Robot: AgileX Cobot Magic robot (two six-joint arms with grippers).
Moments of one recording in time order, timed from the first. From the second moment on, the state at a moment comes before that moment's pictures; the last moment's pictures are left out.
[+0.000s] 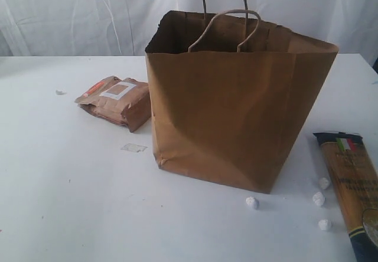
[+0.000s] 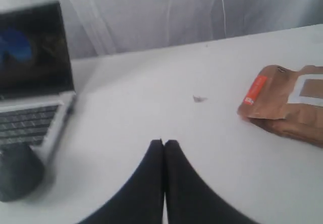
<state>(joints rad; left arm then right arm) 0.06 1.05 -0.51 0.20 -0.12 -0.06 0.07 0.00 0.00 -0.14 0.28 0.06</state>
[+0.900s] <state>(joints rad) -0.28 1.64 -1.11 0.89 0.32 -0.84 0.07 0.00 0.00 -0.14 0.28 0.06</state>
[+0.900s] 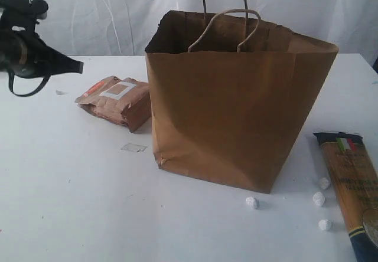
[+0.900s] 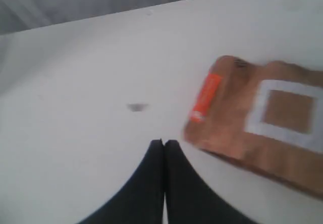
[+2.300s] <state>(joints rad) -0.27 2.12 -1.61 -0.35 0.65 -0.27 0.07 0.00 0.00 -0.14 0.28 0.06</state>
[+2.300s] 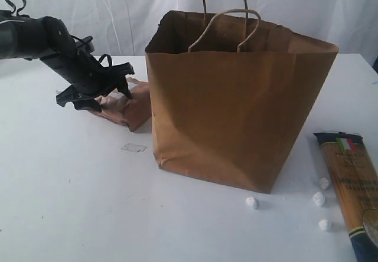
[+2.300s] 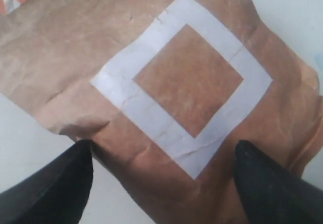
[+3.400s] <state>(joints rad) -0.27 1.99 -1.61 -0.27 0.74 0.03 0.07 0.00 0.00 -0.14 0.28 0.06</state>
